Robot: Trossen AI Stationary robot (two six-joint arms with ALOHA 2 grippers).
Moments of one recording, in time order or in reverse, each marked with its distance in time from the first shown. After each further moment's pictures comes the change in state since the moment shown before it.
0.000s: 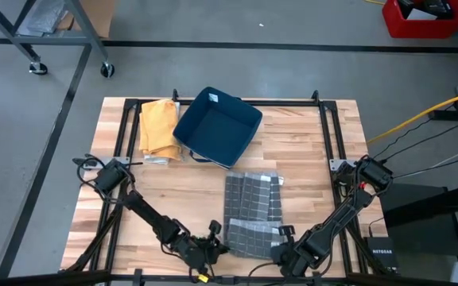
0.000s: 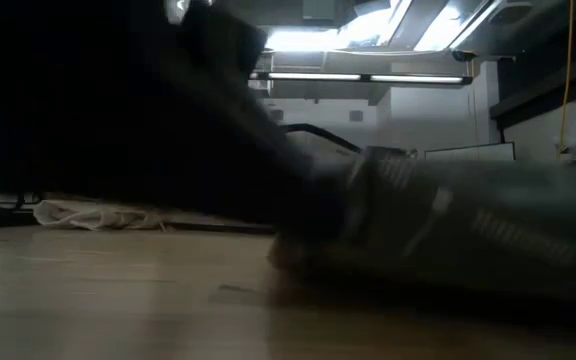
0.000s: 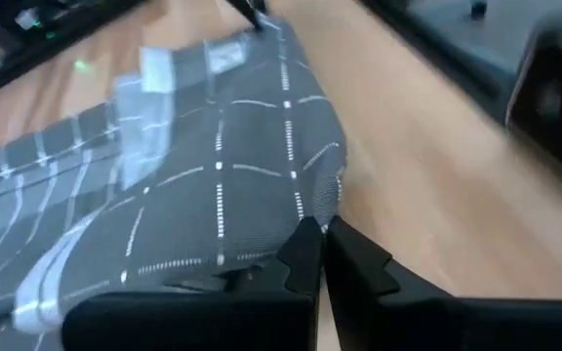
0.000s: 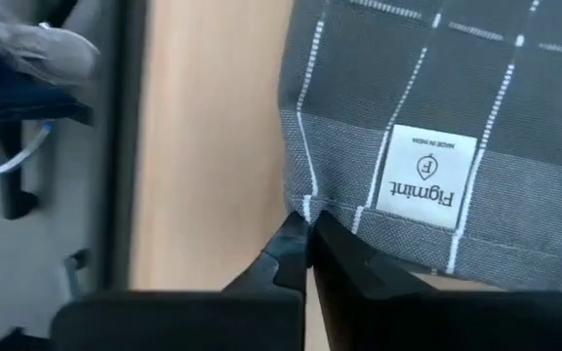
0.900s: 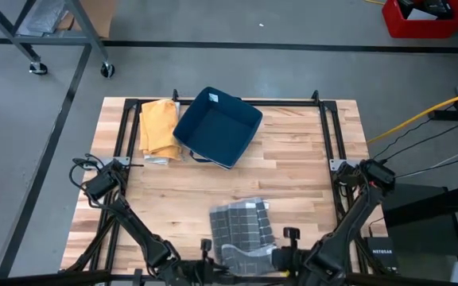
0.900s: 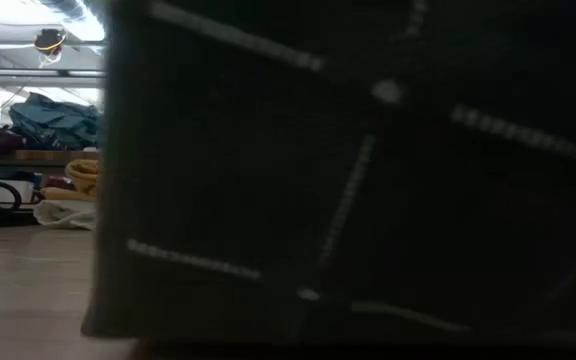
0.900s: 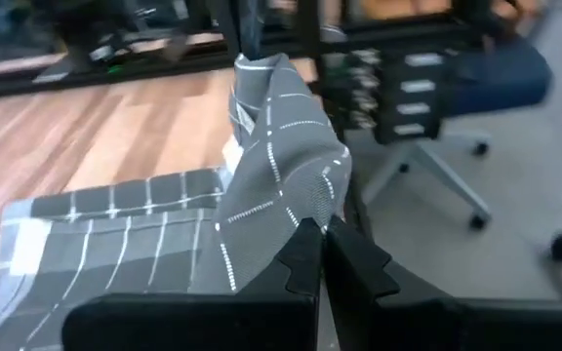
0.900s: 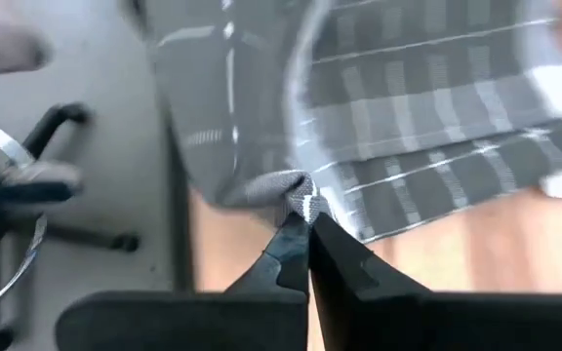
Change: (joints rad) left arm -0.146 -0.005 0.266 -0.165 -0.257 -0.349; right arm 0.042 -0.001 0.375 -0.373 0.292 0.200
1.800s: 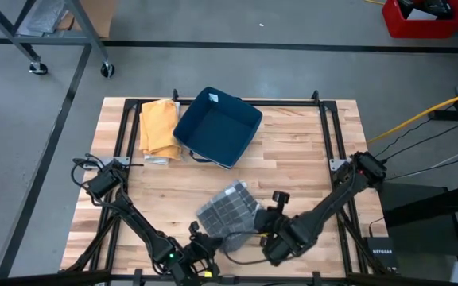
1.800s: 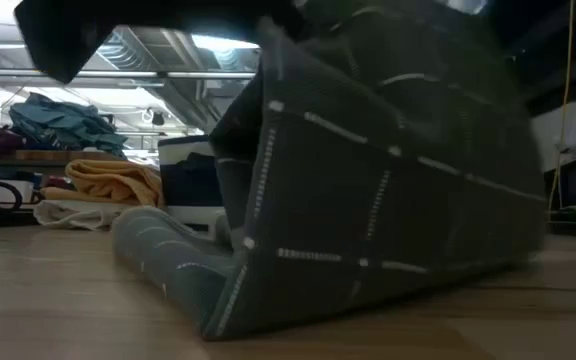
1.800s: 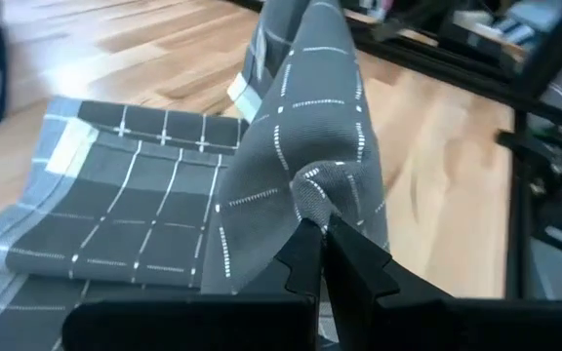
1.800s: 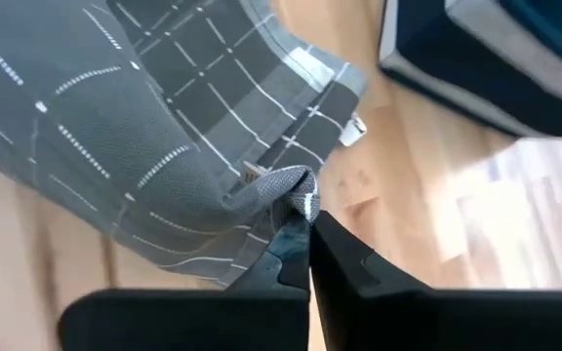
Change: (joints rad) left arm 0.037 -0.001 0.001 -0.346 -0.292 -0.739; right arm -0.225 -0.012 0.000 -0.246 0.274 -0.085
